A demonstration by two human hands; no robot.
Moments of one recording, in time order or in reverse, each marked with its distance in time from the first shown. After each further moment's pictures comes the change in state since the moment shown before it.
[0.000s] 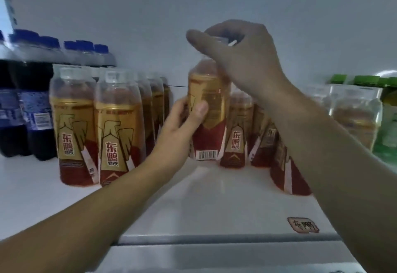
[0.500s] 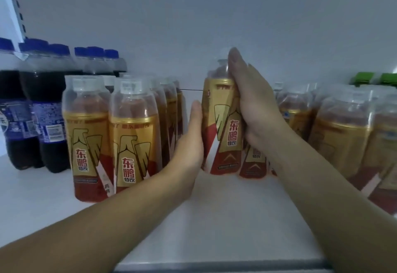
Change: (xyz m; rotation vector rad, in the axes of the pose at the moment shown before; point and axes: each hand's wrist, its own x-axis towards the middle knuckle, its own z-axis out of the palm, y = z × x) left_hand 0.010 0.000 -0.001 -0.054 0.109 -0.355; right_hand -0.021 0.032 0.047 0.662 -0.078 0.368
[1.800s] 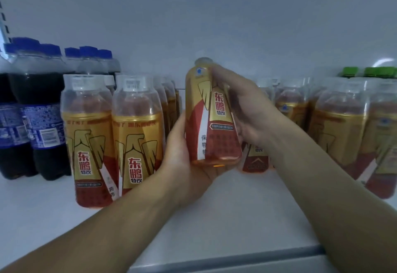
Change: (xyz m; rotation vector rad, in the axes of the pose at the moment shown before) left_hand -0.005 0.002 -0.017 -0.448 -0.100 -0.170; right_hand 0.000 0.004 0.010 0.263 -0.214 0.259
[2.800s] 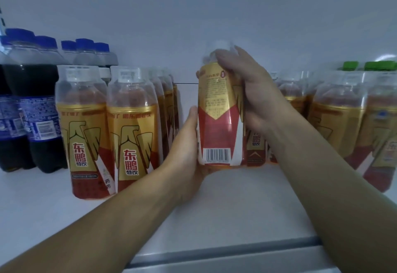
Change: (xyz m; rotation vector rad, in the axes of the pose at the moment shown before) left_hand -0.004 -0.009 0.002 0.280 -0.009 0.016; right_hand -0.004 -0.009 -0.005 0.059 0.014 -0.242
